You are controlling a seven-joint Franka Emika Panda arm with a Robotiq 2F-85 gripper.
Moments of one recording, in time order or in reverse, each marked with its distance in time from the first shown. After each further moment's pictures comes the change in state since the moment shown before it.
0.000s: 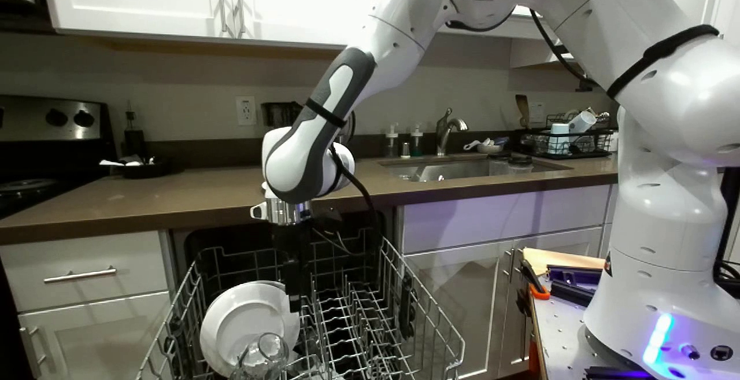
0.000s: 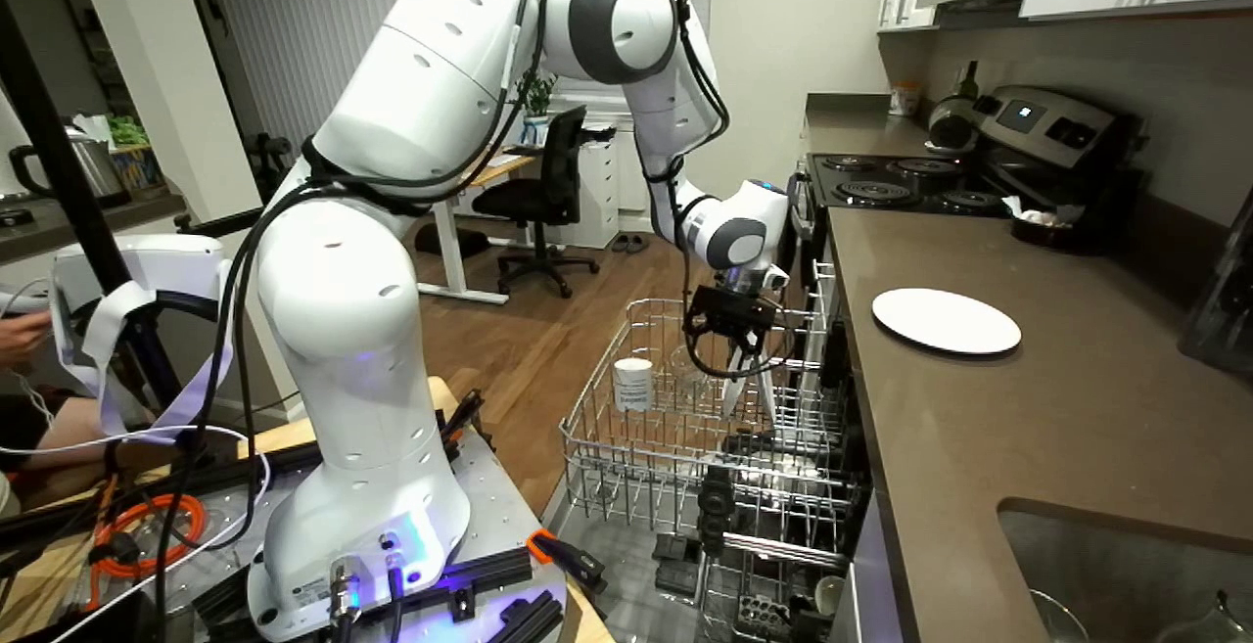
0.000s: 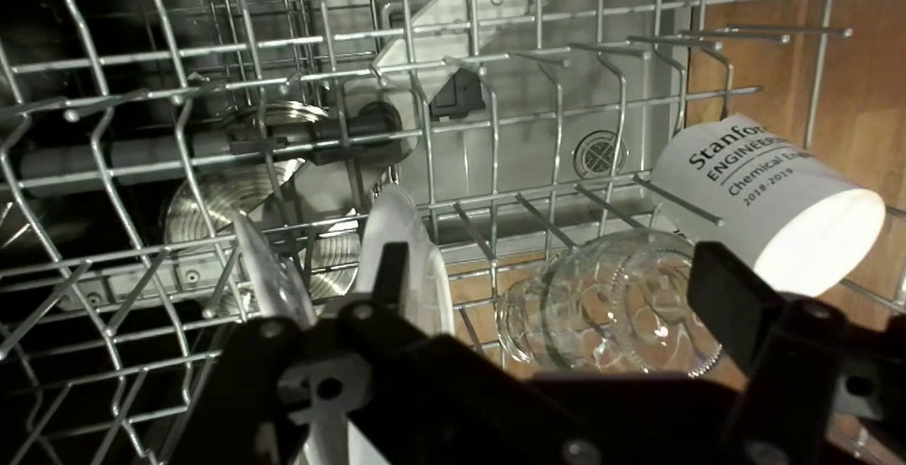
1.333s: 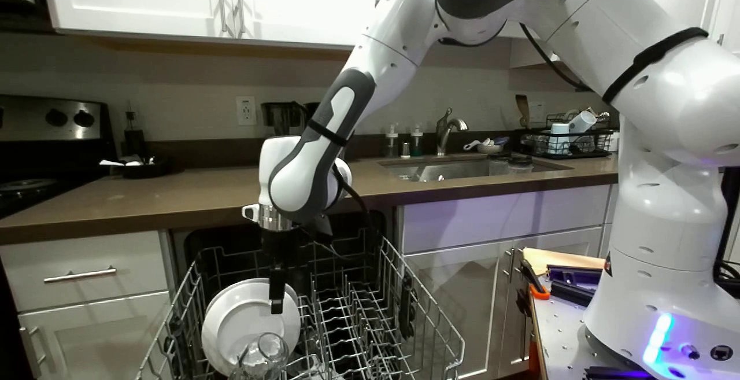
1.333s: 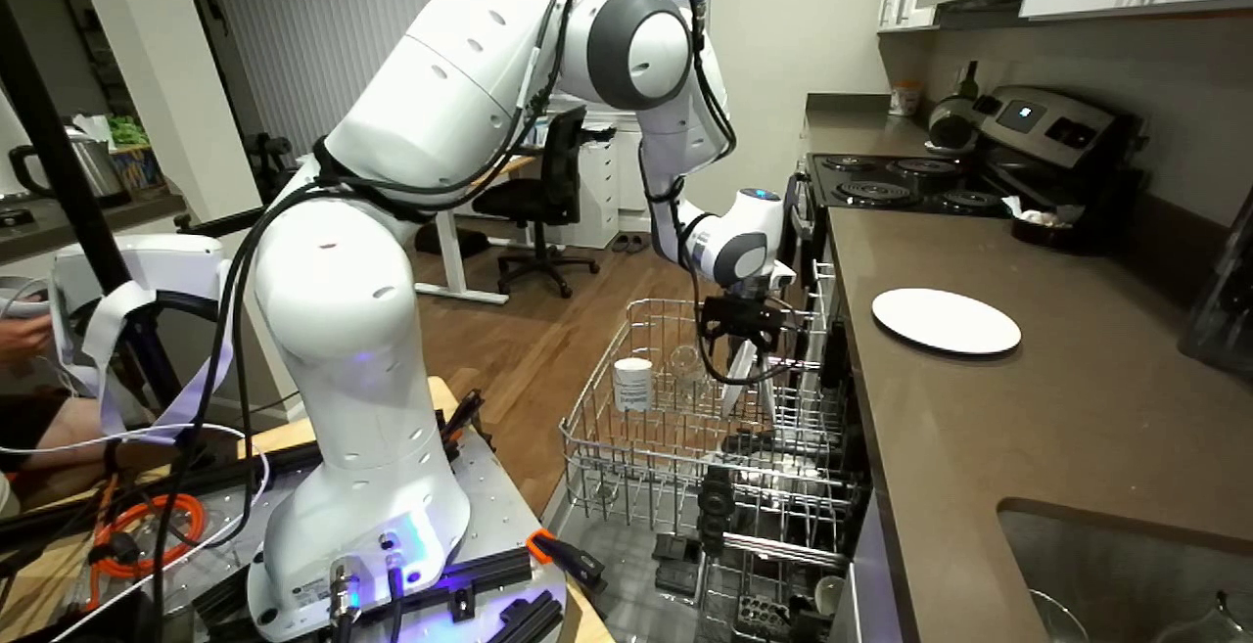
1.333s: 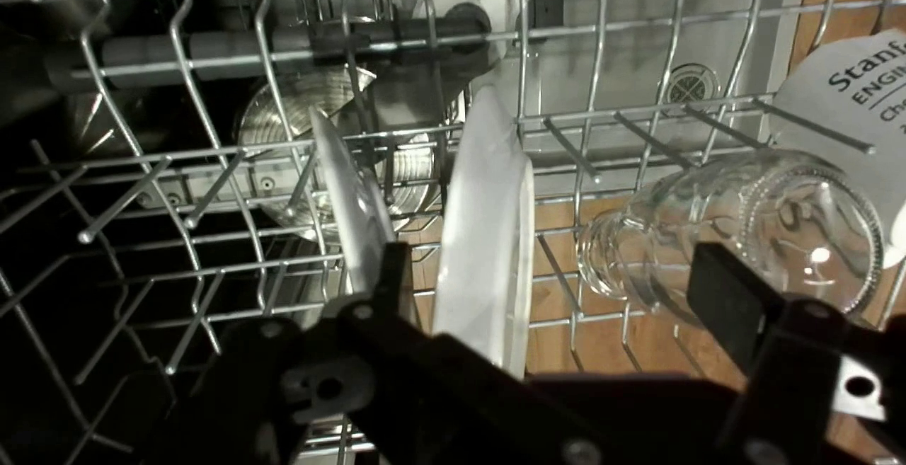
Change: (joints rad) arm -0.034 0.079 0.032 0.049 -0.131 0.190 0.084
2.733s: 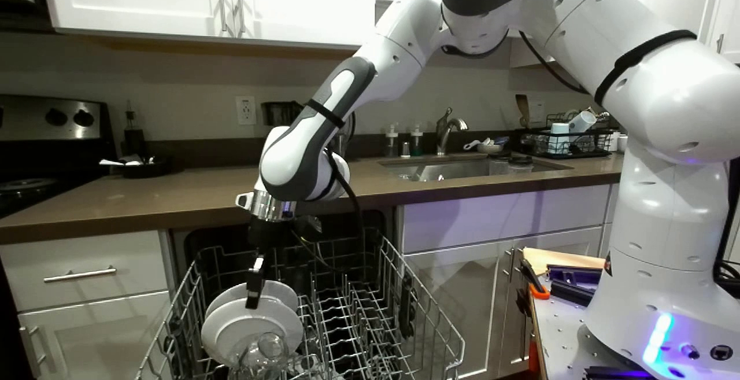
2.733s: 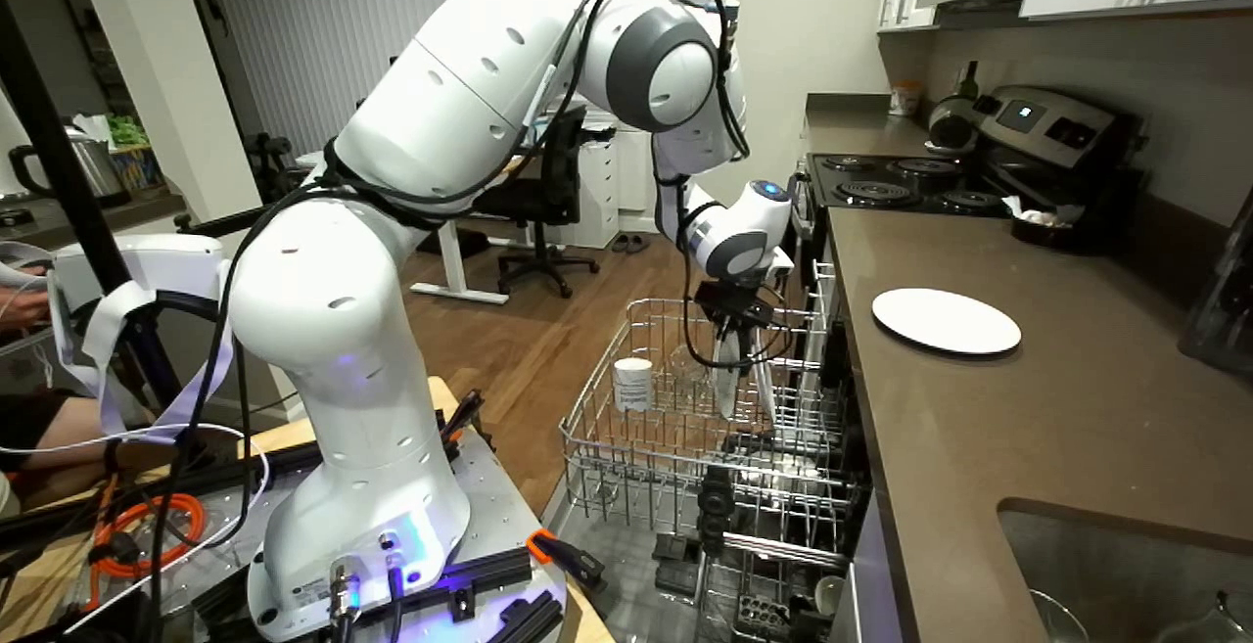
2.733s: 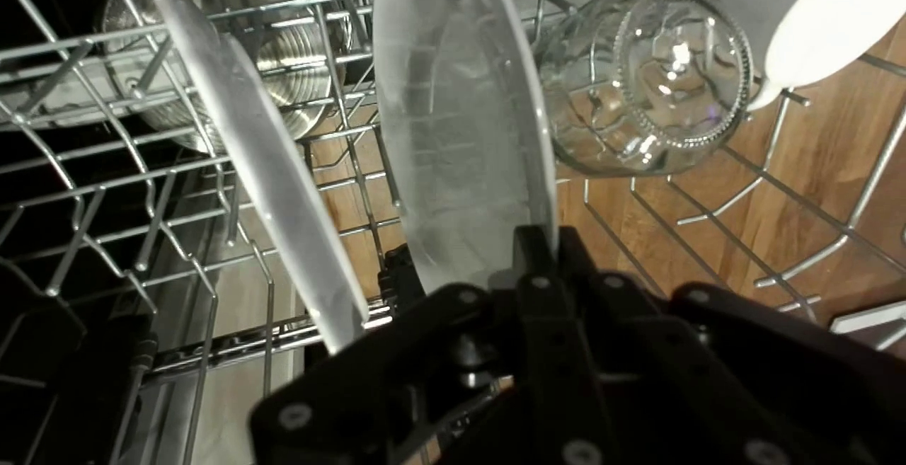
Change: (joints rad) arm -0.225 0.026 0.269 0.000 0.089 0.042 -0.061
